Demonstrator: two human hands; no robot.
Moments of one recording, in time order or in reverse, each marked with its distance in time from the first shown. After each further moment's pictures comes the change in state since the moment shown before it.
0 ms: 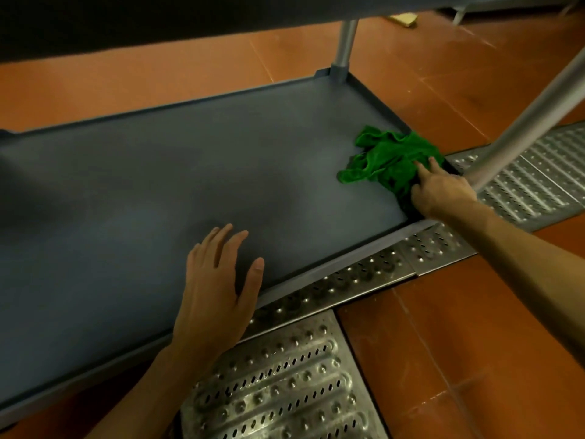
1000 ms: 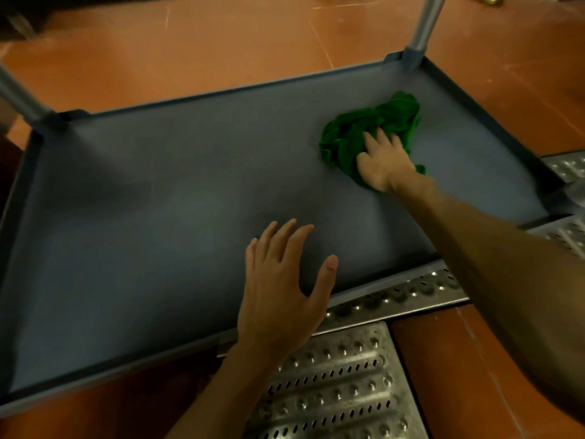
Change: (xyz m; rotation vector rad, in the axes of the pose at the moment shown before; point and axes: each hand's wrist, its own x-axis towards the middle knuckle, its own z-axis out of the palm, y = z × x) left_hand 0.007 0.008 0.005 -0.047 0.054 -0.090; right_hand 0.056 -0.198 0.003 0.219 -0.004 -0.357
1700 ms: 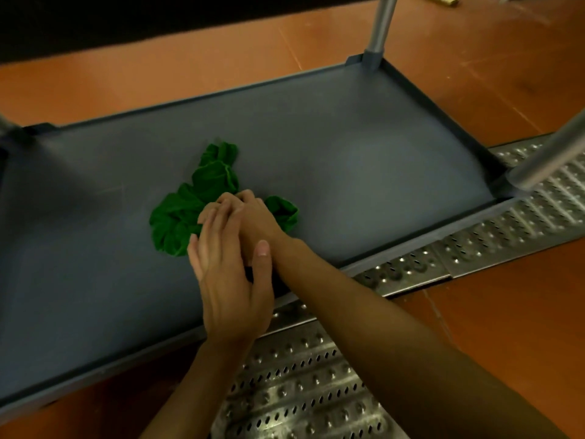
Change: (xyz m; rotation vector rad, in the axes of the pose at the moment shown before) left_hand 0.000 -0.001 -0.006 -0.083 0.321 0.022; right_hand -0.103 -0.145 0.065 0.250 0.084 -0.585
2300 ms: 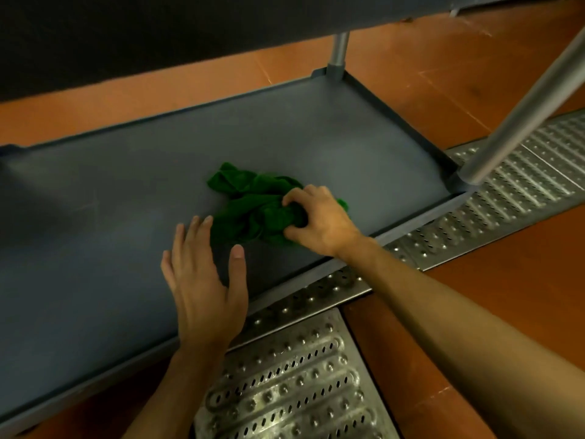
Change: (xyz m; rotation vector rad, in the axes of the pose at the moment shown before) left_hand 0.000 -0.008 0.000 0.136 -0.054 -0.020; right_hand -0.094 0.083 -0.078 0.008 0.159 0.311
